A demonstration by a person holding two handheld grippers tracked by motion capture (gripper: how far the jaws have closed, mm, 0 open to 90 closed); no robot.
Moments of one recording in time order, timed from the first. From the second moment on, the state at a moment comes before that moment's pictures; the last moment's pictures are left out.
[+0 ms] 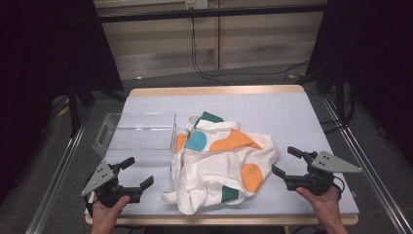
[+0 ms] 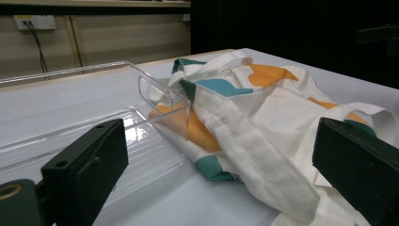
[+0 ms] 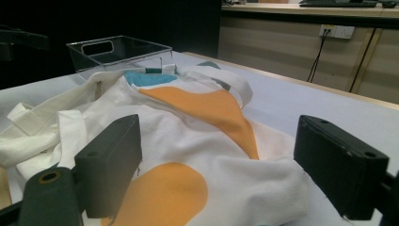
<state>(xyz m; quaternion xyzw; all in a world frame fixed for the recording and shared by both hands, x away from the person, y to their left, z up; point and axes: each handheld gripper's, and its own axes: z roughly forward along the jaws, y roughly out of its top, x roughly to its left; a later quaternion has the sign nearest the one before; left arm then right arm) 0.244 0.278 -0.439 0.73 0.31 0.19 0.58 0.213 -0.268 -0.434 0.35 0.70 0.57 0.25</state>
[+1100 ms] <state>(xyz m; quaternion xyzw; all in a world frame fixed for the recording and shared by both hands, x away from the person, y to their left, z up) 0.247 0.268 -0.442 0.75 0.30 0.17 0.56 0.228 -0.238 -0.429 0.31 0.74 0.57 0.18</state>
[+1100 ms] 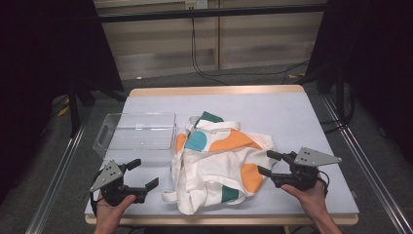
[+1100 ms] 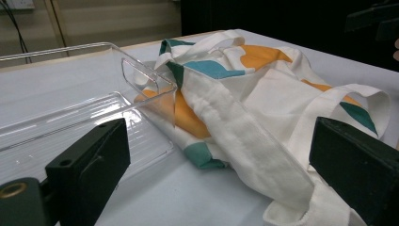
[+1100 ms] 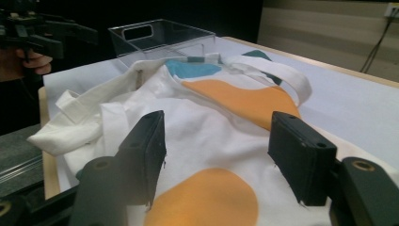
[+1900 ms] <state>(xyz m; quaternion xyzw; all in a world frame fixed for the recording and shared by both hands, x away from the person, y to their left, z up) 0.244 0.273 -0.442 0.74 0.32 0.17 0.57 0.264 -0.181 -0.418 0.26 0.76 0.58 0.13</state>
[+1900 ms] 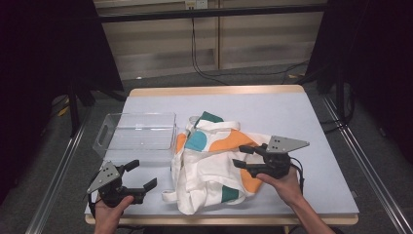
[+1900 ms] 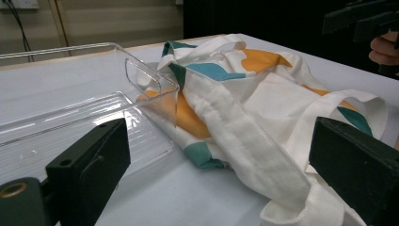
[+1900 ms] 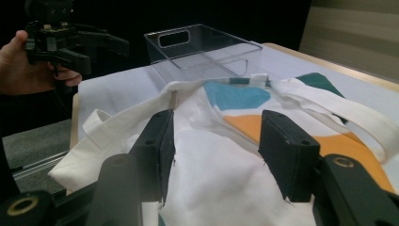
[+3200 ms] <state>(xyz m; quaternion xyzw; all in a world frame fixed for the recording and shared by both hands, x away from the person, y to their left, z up) 0.243 0.279 -0.441 0.75 0.31 0.16 0.56 0.336 -0.075 -0.433 0.20 0.81 0.55 0.05</state>
